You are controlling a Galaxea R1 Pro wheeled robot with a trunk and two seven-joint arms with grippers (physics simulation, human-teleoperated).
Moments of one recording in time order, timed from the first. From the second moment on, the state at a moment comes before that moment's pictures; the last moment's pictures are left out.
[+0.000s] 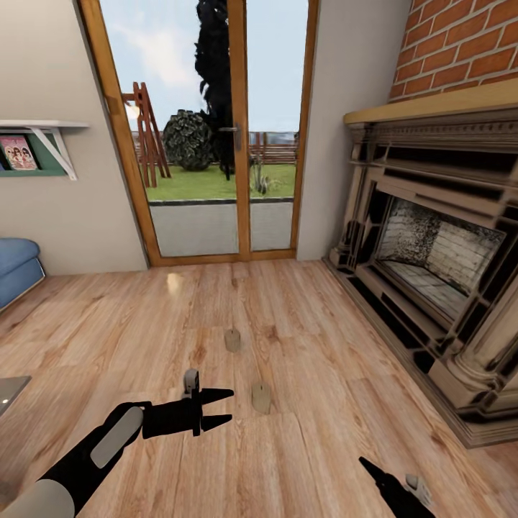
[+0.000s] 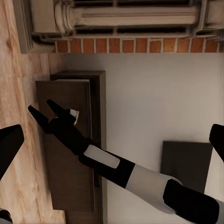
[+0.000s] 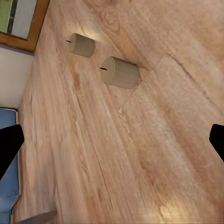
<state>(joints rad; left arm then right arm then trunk) -0.53 0.25 -0.43 -0.84 1.16 0.99 -0.81 -0.45 -0.25 0.77 -0.03 -1.64 0.05 0.92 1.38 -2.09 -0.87</state>
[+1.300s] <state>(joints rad) -0.53 0.27 -0.42 -0.84 1.16 0.99 -0.81 -0.51 -0.25 0.92 -0.05 -1.63 0.10 0.37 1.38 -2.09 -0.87</state>
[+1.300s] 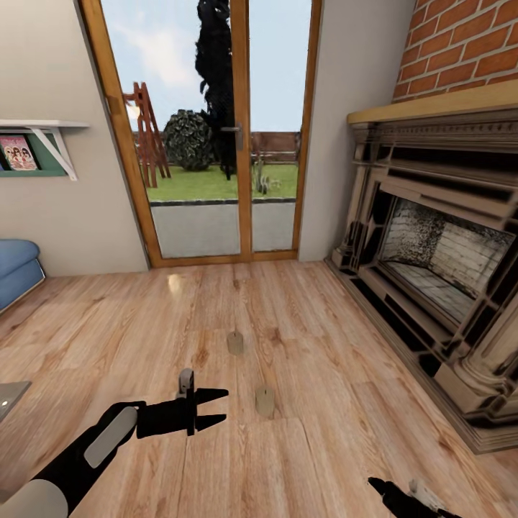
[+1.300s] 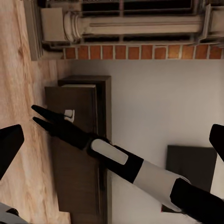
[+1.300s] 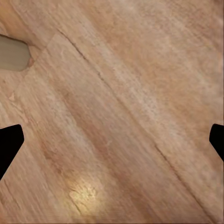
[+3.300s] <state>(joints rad) -0.53 0.31 -0.27 -0.84 1.13 0.95 0.14 -0.68 -0.12 0.95 -0.52 -1.25 0.27 -0.43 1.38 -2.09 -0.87</state>
